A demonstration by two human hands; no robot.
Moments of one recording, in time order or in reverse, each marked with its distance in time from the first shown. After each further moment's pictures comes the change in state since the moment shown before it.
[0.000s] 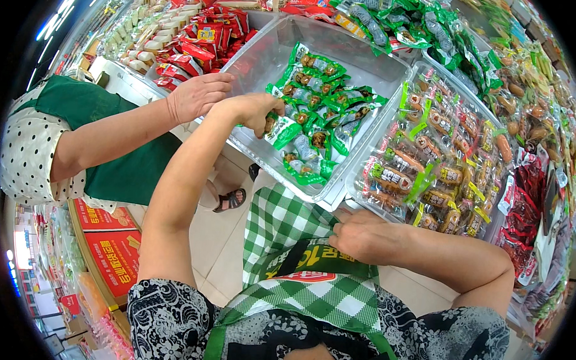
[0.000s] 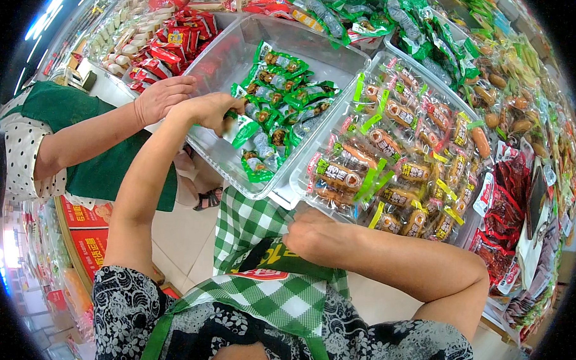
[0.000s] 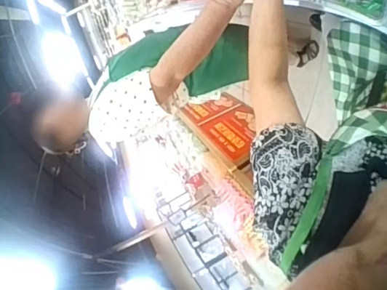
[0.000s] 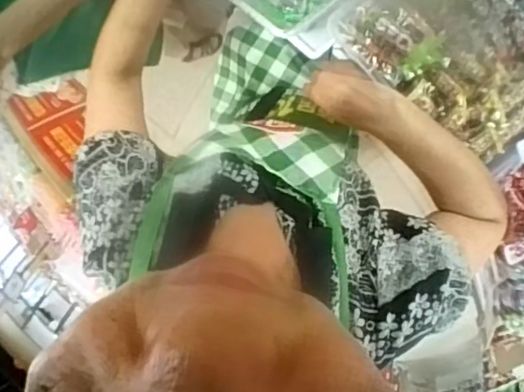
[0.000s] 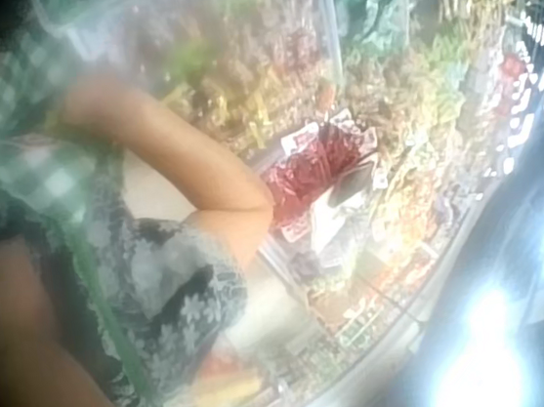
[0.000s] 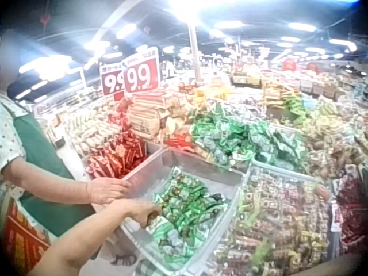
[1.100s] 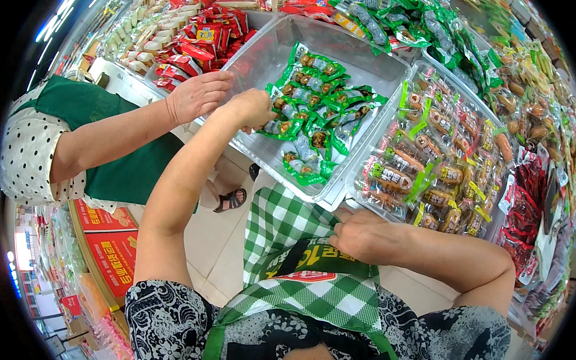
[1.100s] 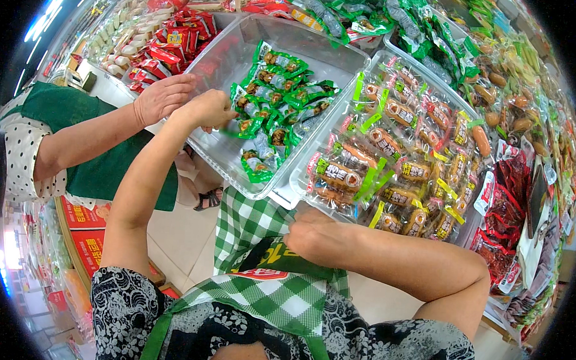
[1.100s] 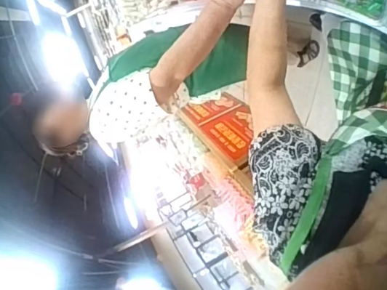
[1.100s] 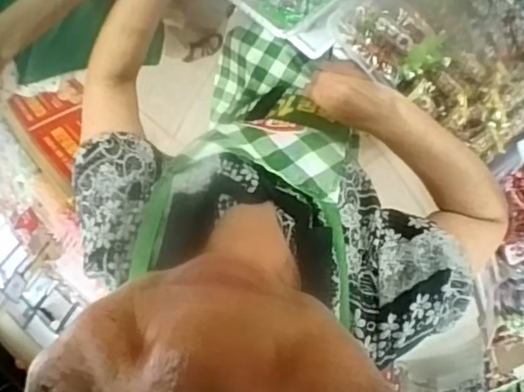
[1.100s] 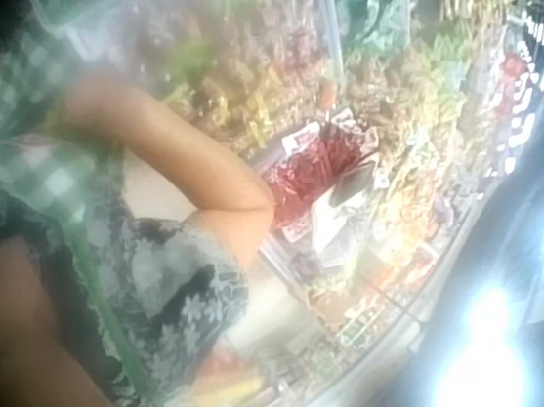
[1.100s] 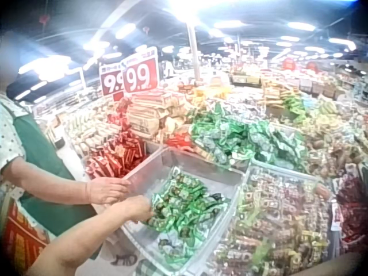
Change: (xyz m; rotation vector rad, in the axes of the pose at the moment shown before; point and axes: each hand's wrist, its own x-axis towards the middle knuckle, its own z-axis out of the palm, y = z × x) left_hand -0.006 0.013 -0.001 -0.189 0.058 -0.394; right_hand 0.000 0.001 0.004 0.019 0.015 -0.011
